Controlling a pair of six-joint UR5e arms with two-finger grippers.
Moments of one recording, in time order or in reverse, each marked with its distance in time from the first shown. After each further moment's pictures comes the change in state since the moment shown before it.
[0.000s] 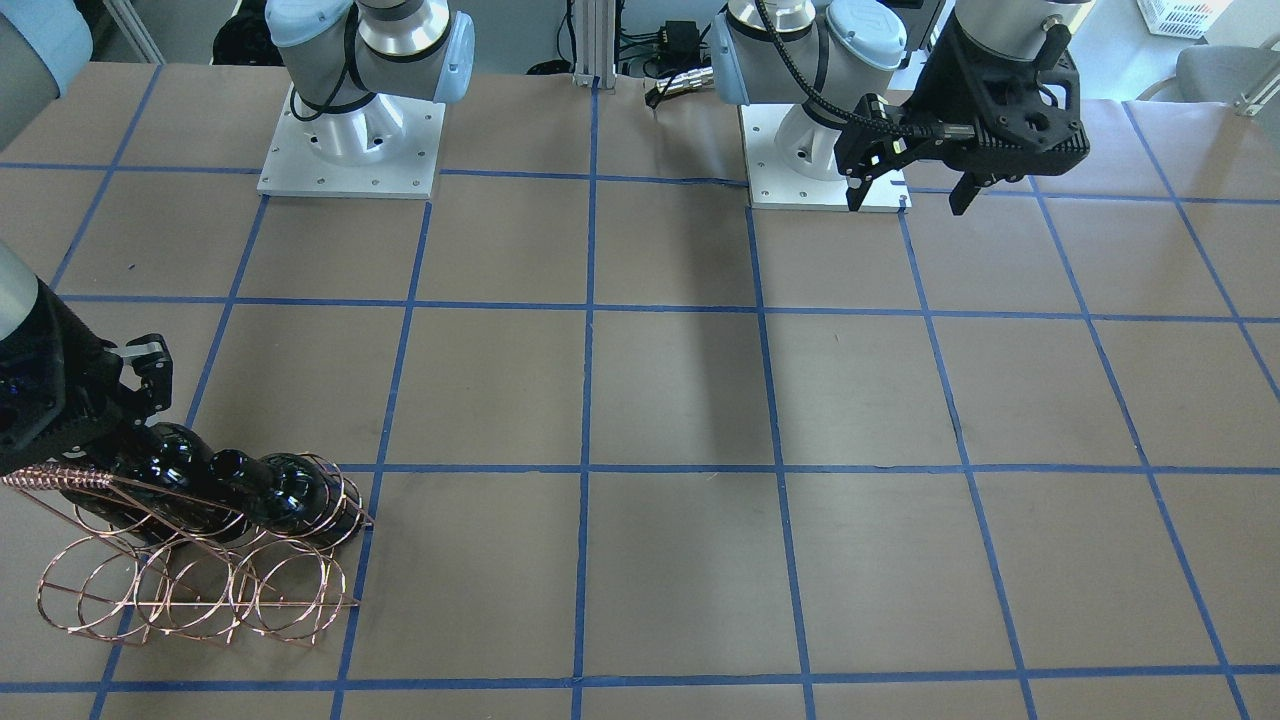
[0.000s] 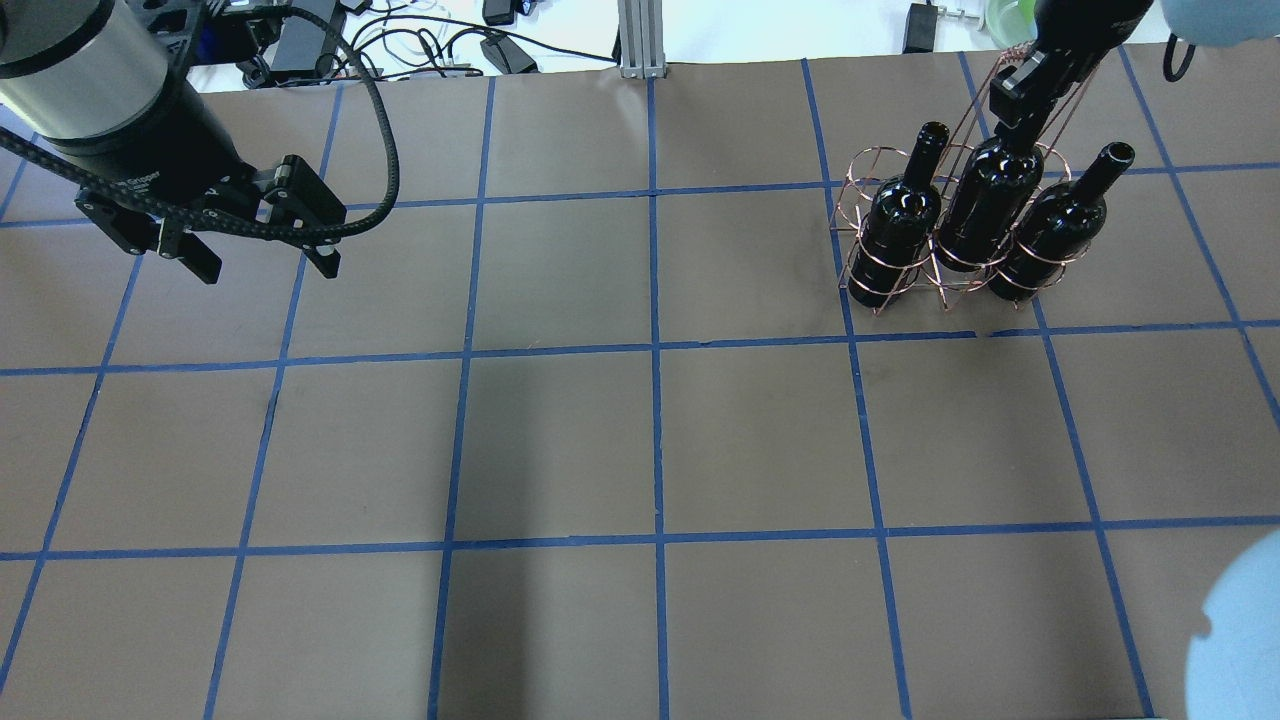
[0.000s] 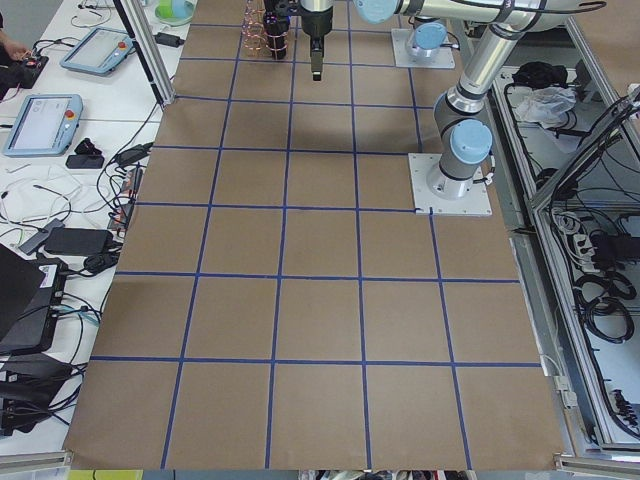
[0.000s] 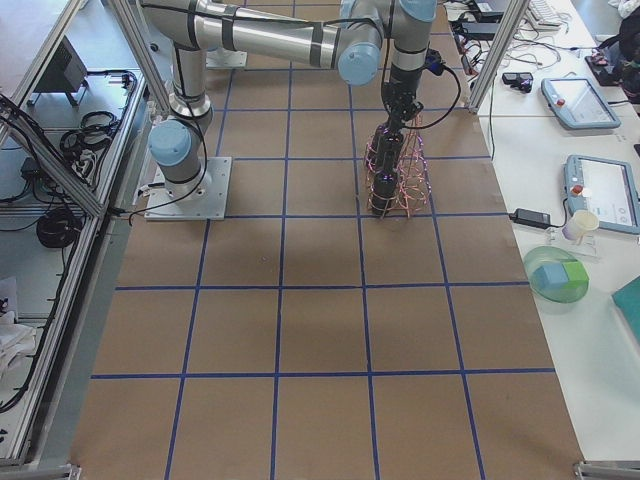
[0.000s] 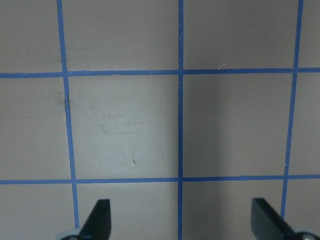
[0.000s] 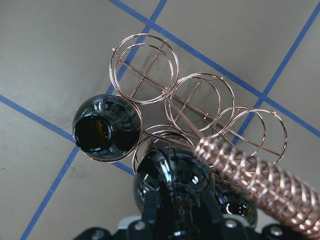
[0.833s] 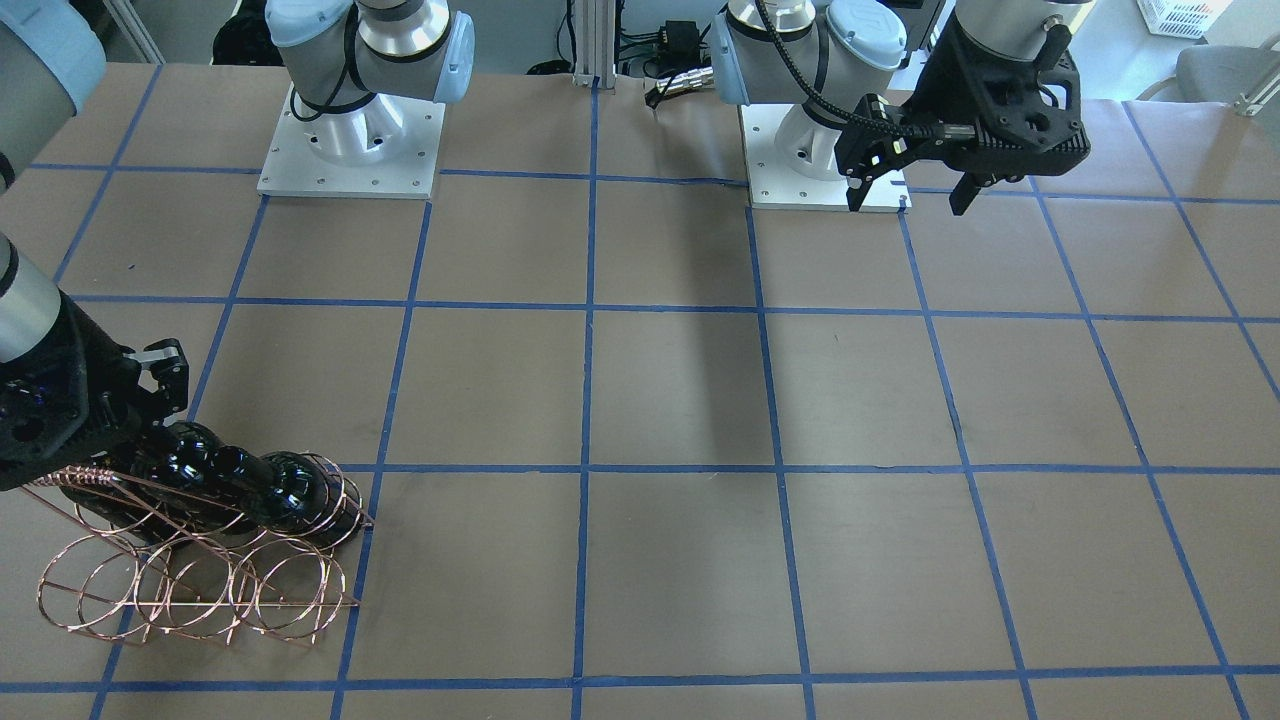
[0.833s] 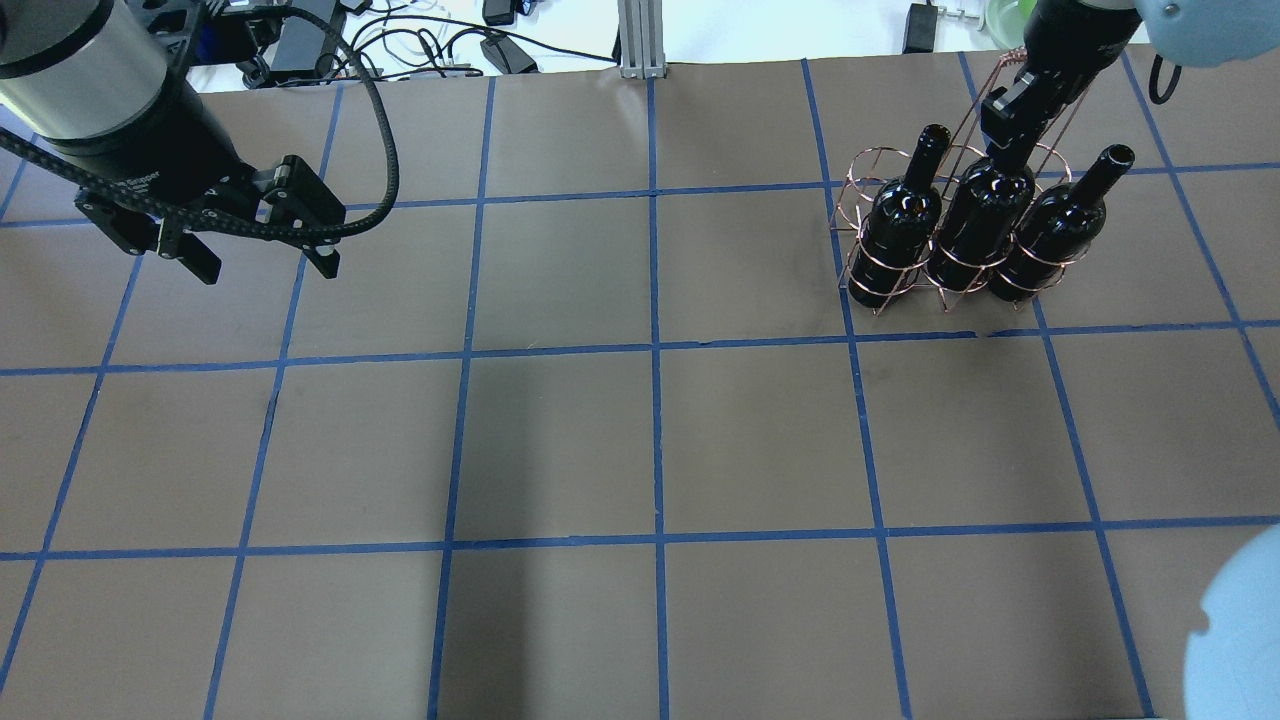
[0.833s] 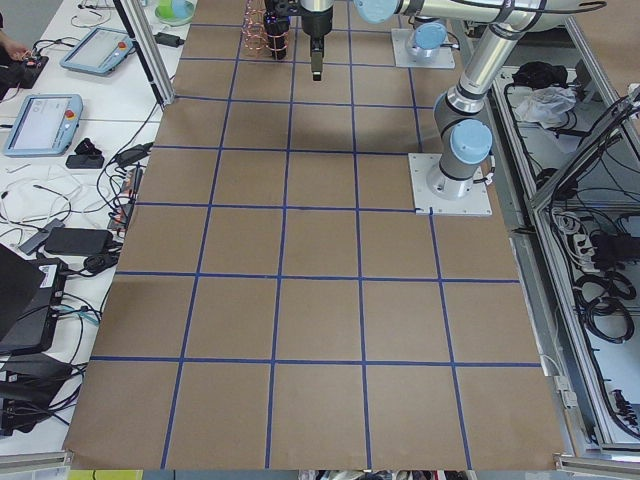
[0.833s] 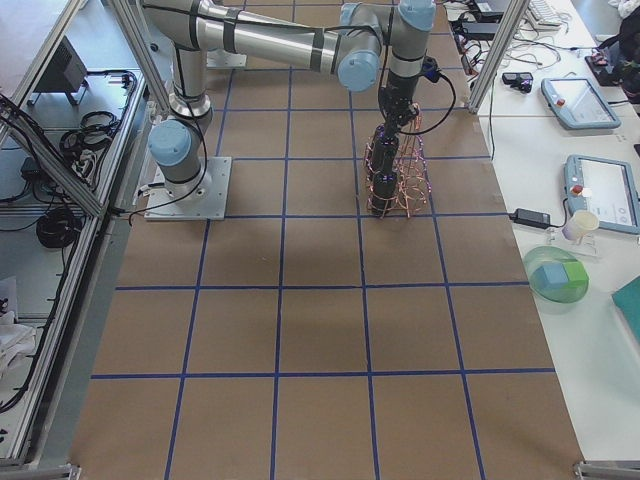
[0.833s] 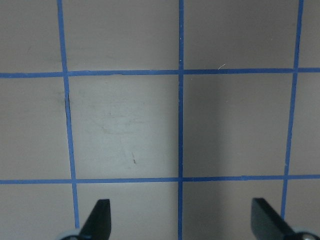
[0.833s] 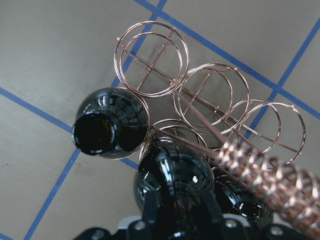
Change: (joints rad) left arm 0.000 0.000 0.000 0.000 0.000 0.000; right arm 0.000 0.001 0.033 0.003 -0.001 0.010
